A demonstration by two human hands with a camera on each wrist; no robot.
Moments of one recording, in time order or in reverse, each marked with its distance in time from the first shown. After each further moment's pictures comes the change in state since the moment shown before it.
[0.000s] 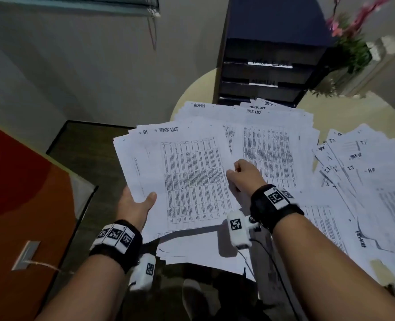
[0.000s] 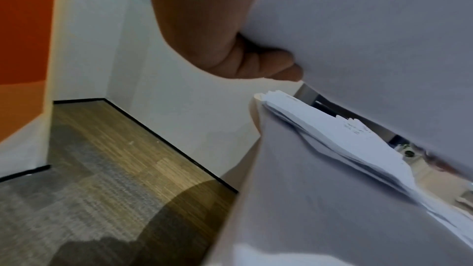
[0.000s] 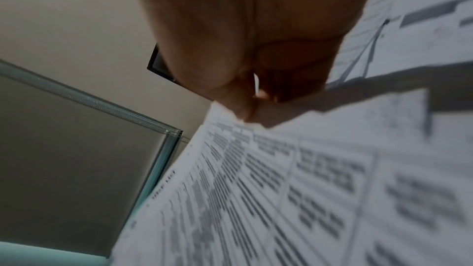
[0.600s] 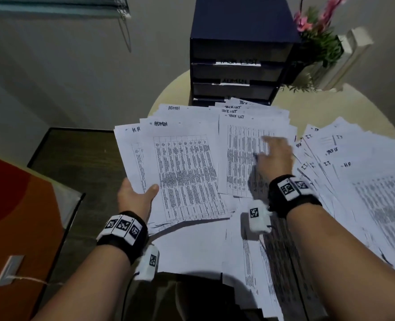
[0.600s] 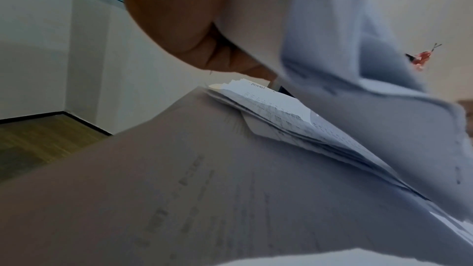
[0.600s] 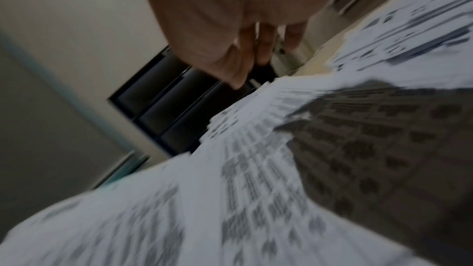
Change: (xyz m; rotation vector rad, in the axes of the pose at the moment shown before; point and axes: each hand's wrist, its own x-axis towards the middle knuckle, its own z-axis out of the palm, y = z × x) left_hand -0.007 0.033 0.085 -0.013 0.097 0.054; right_hand 0.038 0.033 -0.115 -0.386 0.481 -0.240
